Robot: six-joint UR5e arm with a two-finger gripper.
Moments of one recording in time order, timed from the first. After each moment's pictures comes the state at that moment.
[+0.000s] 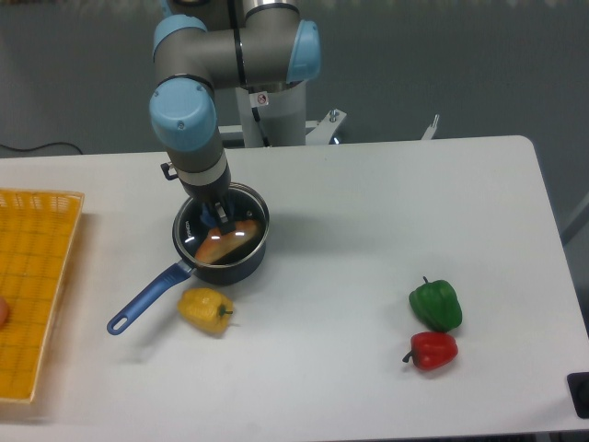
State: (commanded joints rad) arm 2.17 -1.72 -1.83 -1.24 1.58 1.26
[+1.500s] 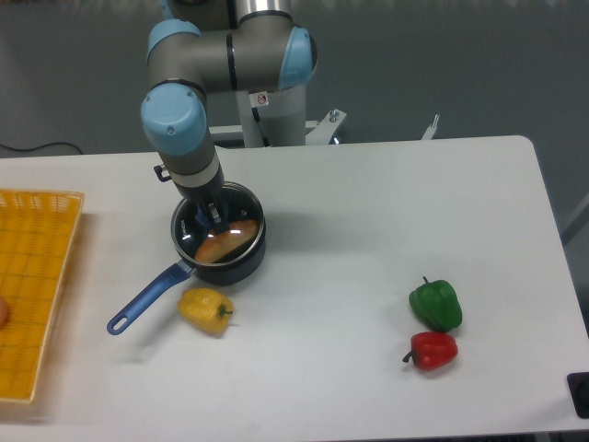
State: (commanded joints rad) arm 2.15 -1.73 -1.85 -1.23 1.60 1.24
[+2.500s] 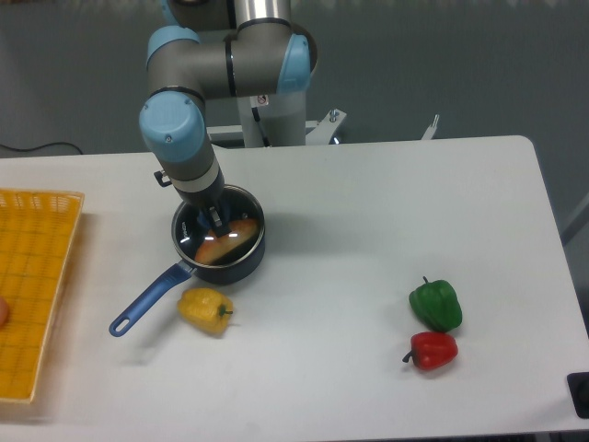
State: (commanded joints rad) arm 2.14 -1.76 -1.85 -1.21 1.64 1.22
